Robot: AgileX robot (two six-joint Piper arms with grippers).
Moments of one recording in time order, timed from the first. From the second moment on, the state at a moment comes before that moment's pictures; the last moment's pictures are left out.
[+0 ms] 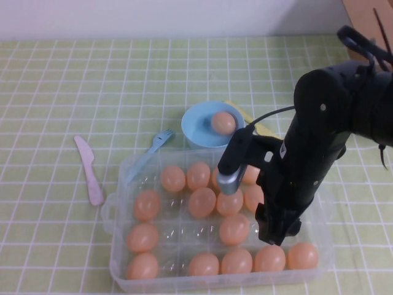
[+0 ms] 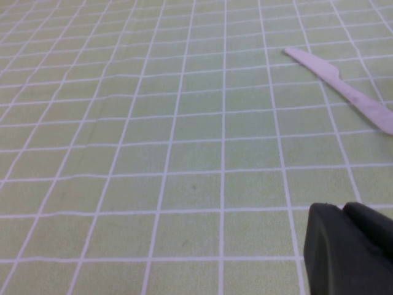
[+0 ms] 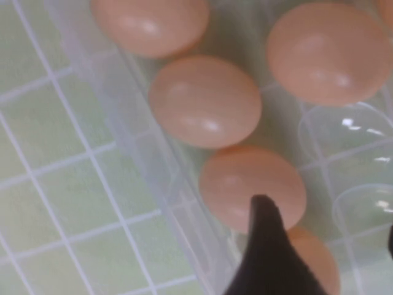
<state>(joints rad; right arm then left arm) 0.64 1.73 -1.34 0.18 1.15 -0.57 0.06 -0.01 0.03 -0.03 0.37 0.12</state>
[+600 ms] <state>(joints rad) 0.67 1.74 -1.32 0.12 1.18 -0.78 0.06 -0.01 0.03 -0.03 0.37 0.12</state>
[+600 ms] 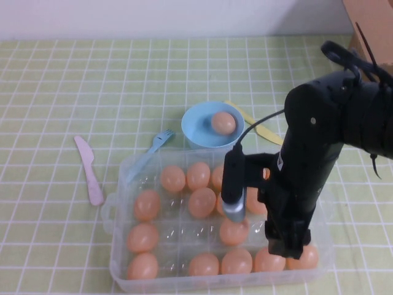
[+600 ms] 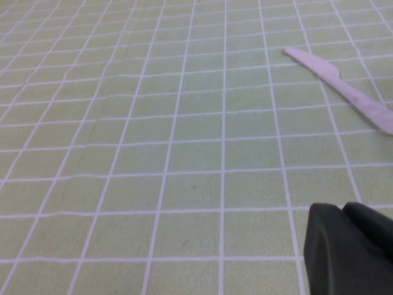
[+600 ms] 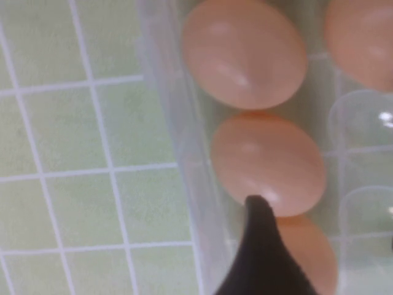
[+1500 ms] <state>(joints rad) 0.67 1.77 -1.21 0.18 1.05 -0.92 0.06 -0.01 0.03 -0.03 0.37 0.12</state>
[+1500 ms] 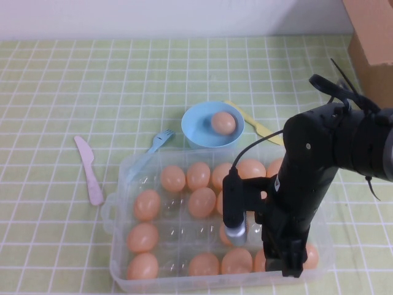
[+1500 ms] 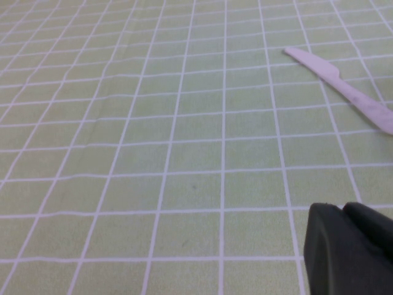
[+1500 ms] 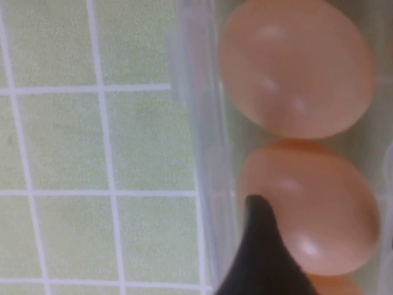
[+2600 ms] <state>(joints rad) 0.67 1.79 -1.19 0.19 1.02 -0.94 0.06 -0.01 0.03 -0.03 0.37 0.12</state>
